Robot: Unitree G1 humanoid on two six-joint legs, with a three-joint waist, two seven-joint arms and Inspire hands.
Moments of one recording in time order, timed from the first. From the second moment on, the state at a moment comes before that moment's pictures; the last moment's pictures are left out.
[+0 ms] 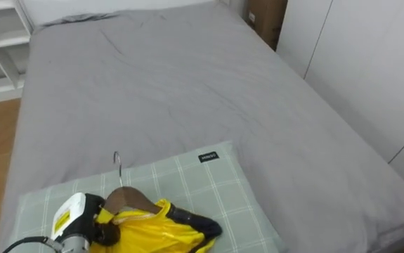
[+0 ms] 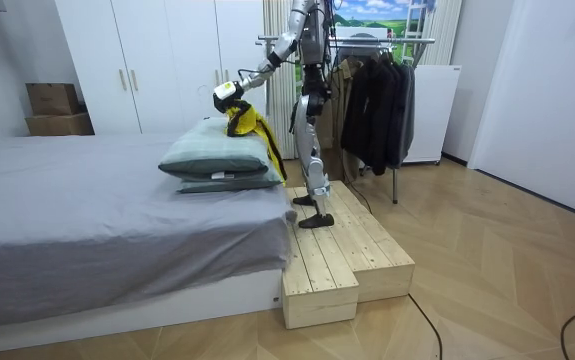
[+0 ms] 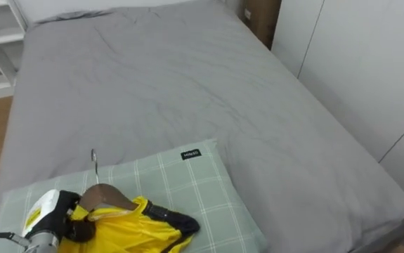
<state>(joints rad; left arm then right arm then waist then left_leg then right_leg) -0.34 0.28 -0.15 0.93 0.46 0.00 0.39 -0.04 -0.26 0.20 1.35 0.44 -0.02 0.20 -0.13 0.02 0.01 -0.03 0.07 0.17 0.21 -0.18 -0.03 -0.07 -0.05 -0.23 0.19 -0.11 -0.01</state>
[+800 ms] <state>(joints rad) -0.20 0.33 -0.15 0.52 0.49 0.00 0.39 0.07 -0.30 0.01 1.32 0.42 -0.02 0.20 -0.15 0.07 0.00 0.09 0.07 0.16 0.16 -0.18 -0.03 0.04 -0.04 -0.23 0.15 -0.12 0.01</state>
